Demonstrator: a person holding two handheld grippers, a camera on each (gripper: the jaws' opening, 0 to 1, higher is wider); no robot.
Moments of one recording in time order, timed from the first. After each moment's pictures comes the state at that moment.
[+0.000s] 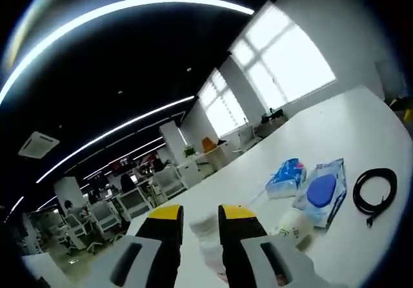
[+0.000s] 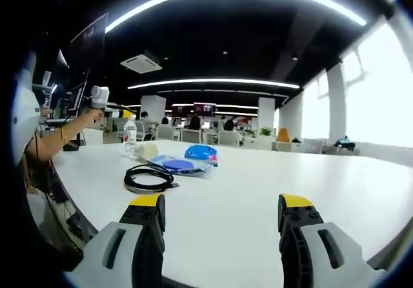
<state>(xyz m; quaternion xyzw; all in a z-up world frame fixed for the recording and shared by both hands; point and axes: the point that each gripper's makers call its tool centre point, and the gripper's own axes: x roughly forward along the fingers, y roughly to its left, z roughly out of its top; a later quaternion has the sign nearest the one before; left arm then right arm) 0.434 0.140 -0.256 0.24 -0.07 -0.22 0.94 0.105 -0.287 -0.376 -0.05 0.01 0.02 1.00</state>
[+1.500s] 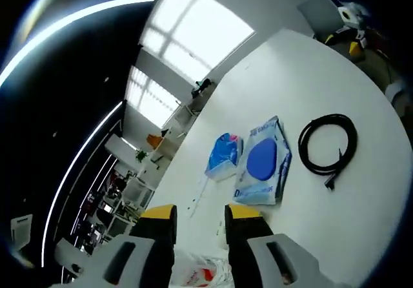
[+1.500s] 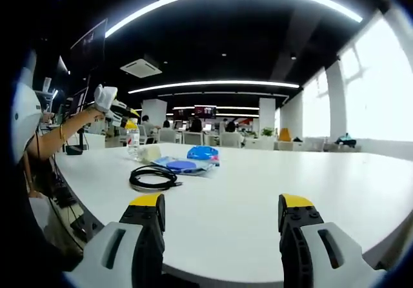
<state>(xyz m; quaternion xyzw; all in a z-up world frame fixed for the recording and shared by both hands) 0.377 0.049 -0.291 0.46 -0.03 -0.35 0.81 0.089 -0.290 -0.380 -0.03 0.00 0.03 1.00</state>
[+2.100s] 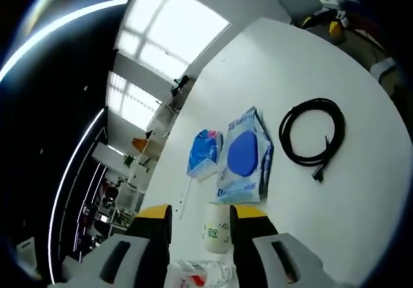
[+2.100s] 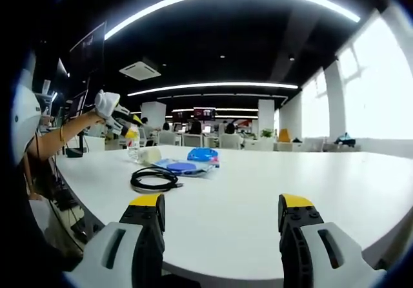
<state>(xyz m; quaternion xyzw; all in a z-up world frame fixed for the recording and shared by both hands) 0.367 0.030 -0.319 0.52 0.00 -0.38 0.76 0.086 -0.289 -0.381 -0.03 0.00 0.03 1.00</state>
